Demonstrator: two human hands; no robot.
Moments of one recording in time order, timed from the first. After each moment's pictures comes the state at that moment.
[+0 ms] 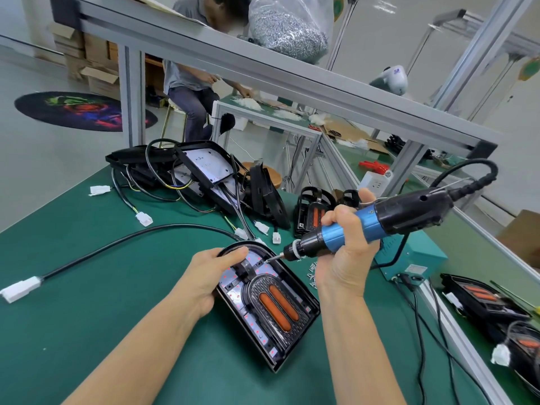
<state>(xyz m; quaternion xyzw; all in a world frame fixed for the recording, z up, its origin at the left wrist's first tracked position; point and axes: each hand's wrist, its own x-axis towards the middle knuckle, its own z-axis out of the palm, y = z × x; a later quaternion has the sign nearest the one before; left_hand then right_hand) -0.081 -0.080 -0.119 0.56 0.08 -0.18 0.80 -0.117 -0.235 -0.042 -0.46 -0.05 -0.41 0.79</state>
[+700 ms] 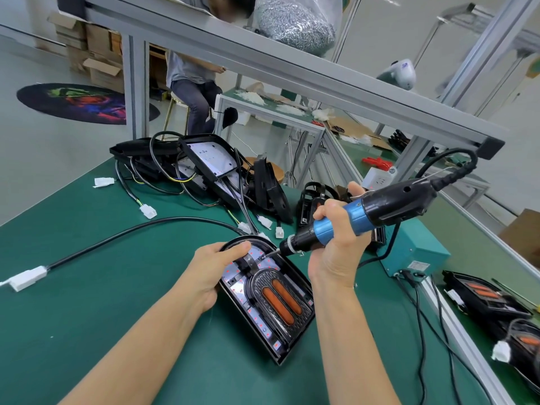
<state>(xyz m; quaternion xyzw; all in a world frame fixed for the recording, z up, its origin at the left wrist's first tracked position) -0.083 -0.079 -0.122 0.56 0.07 -0.17 0.81 -0.106 -0.227 -0.053 -0.48 -0.05 -0.41 0.77</state>
